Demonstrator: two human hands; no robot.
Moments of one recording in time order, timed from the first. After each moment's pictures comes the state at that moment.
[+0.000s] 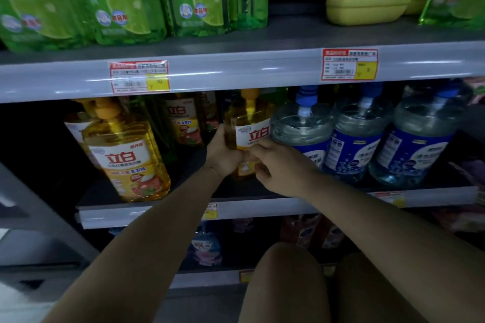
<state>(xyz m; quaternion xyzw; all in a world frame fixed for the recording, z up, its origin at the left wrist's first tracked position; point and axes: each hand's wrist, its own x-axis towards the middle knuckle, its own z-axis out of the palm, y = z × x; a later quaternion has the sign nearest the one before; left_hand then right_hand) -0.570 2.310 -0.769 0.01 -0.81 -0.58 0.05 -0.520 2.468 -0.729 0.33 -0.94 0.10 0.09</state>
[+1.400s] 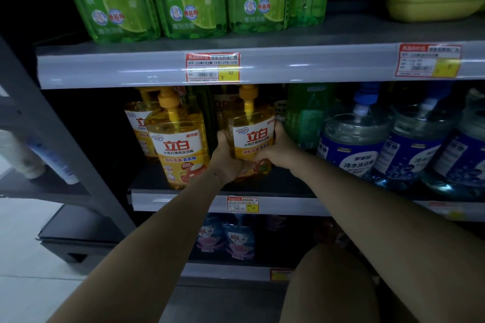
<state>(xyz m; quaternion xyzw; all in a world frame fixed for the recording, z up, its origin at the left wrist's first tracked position) -0.532 2.233 -0.767 0.05 -0.86 -0.51 0.04 -0.566 2.371 -0.748 0.08 -0.82 0.56 -0.11</state>
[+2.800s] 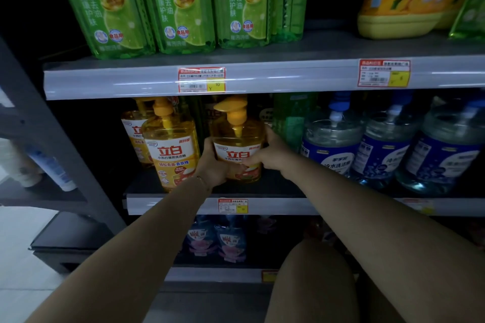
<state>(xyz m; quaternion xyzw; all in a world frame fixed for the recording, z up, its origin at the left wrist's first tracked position) -0.516 2.229 -0.761 0.05 -0.74 -0.67 0.01 -0.533 2.385 -0.720 0.08 -0.81 0.57 -0.12</state>
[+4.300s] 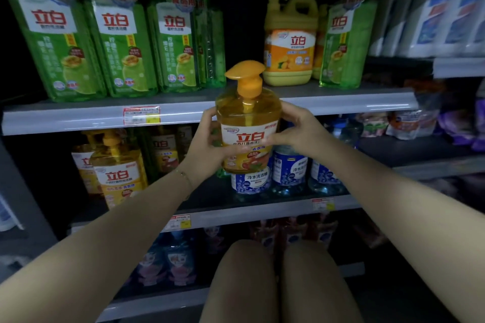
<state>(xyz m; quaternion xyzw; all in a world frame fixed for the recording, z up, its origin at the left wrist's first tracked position) -0.437 2.356 -0.644 -0.25 -0.71 -0.64 0.13 -0.423 2.565 -0.604 0.23 -0.81 0.52 0.13</state>
